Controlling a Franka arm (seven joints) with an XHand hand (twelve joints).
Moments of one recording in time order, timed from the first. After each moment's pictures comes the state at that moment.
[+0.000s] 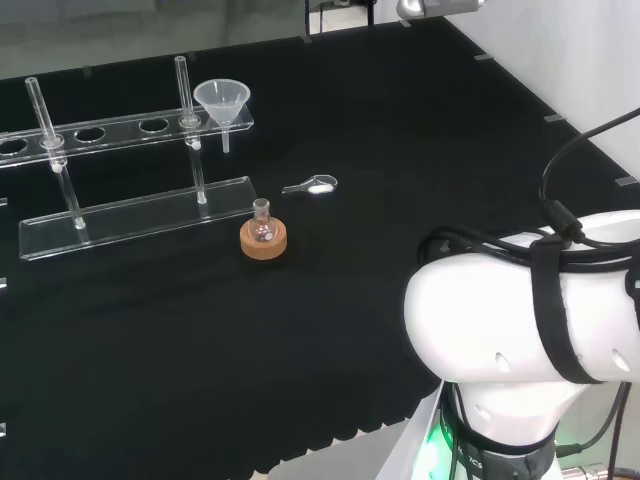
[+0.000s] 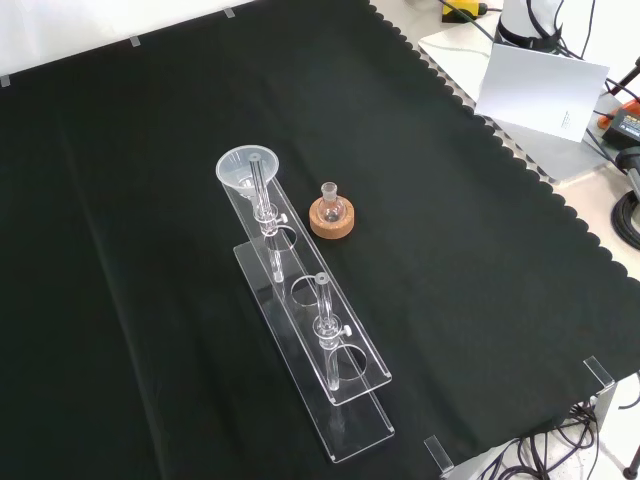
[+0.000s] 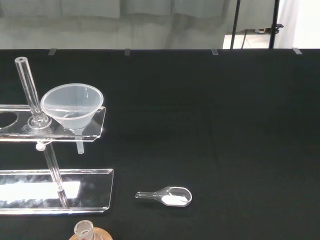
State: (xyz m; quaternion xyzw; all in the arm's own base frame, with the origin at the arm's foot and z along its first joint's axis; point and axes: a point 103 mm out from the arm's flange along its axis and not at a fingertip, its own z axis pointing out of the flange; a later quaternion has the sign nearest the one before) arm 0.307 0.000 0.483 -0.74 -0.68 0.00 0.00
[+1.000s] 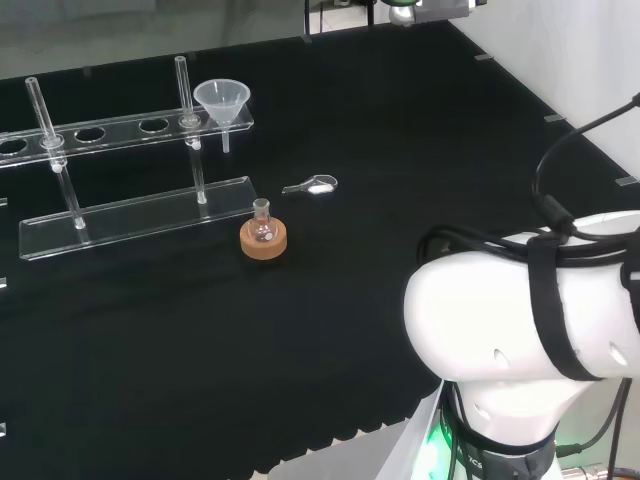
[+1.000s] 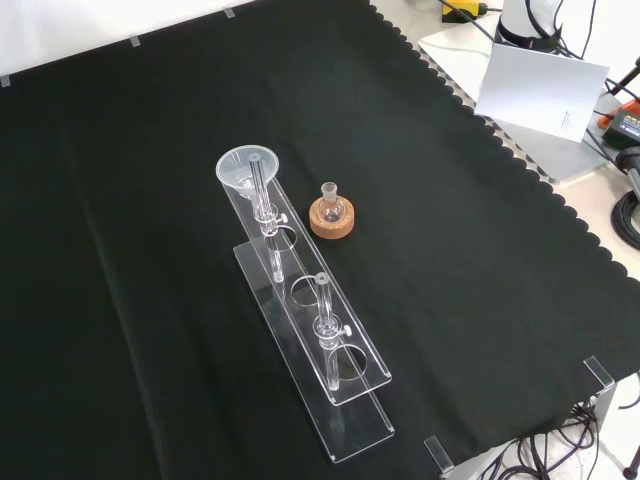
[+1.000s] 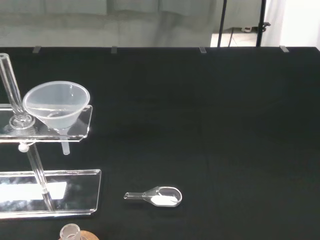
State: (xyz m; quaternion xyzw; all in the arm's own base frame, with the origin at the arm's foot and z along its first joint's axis) arm 0.318 0.000 0.472 -0.75 -0.66 0.01 0.00
